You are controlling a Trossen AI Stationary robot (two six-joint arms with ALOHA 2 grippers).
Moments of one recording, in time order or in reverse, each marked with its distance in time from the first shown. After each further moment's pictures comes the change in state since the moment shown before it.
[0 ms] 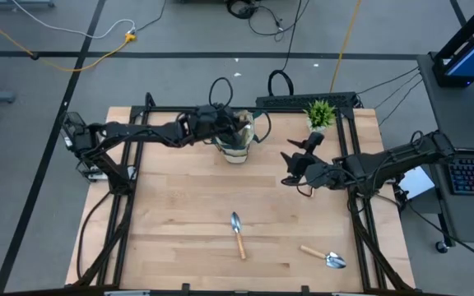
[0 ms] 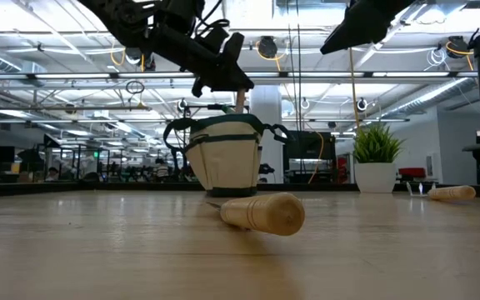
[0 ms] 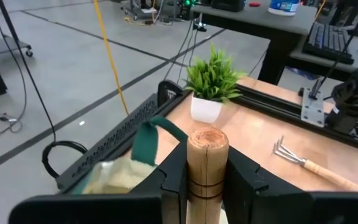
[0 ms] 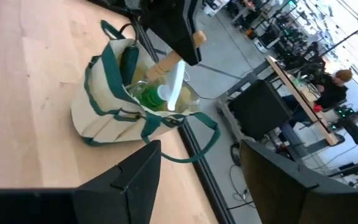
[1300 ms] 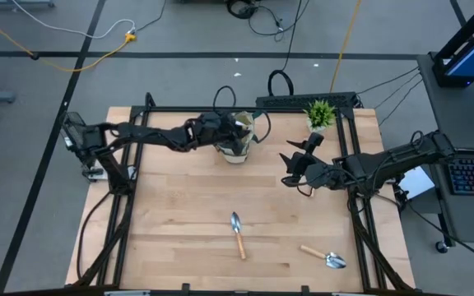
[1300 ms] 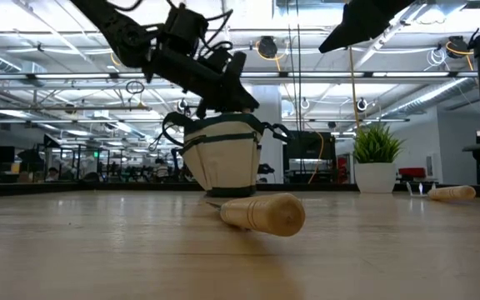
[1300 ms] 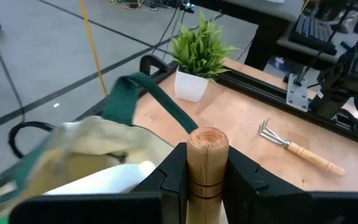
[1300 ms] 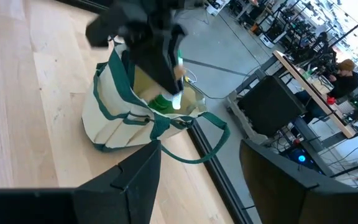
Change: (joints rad) left arm -0.004 0.088 -0.070 0.130 0.079 -0.080; right arm 0.000 0.000 0.000 0.005 -0.023 0.073
